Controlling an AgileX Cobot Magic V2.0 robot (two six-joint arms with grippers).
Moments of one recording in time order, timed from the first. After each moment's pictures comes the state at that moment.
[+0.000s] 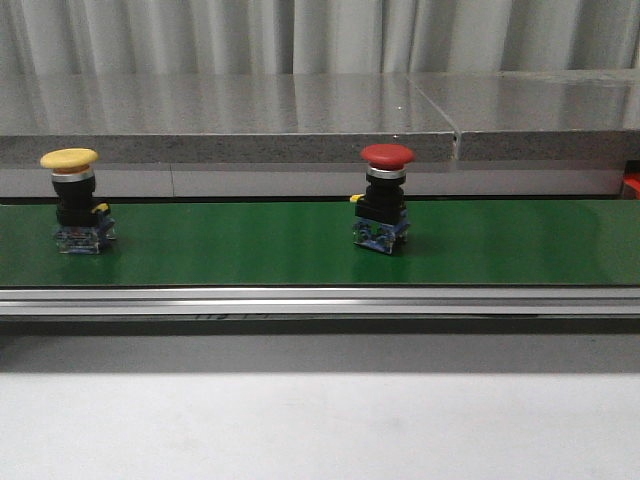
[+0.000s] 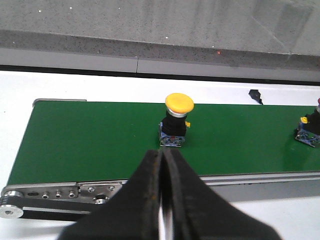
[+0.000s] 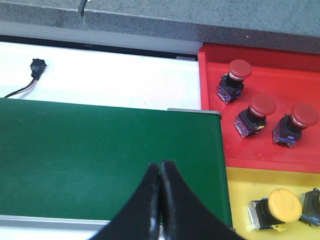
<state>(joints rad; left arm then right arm) -0.06 0.33 -0.43 -0.39 0.52 0.22 -0.12 0.84 -0.75 0.03 0.53 -0.10</state>
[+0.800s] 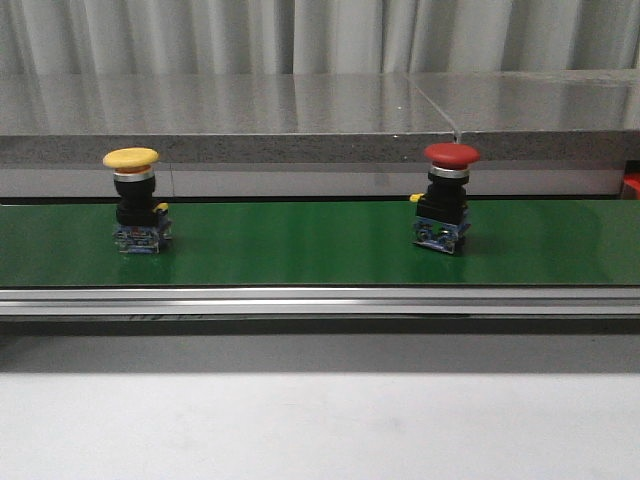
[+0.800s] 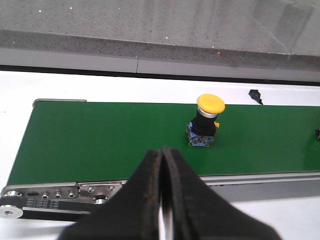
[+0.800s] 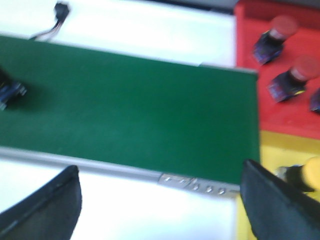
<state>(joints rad) -0.06 0.33 -0.43 -0.39 0.52 0.23 -0.03 0.87 -0.75 0.05 0.69 -0.13</state>
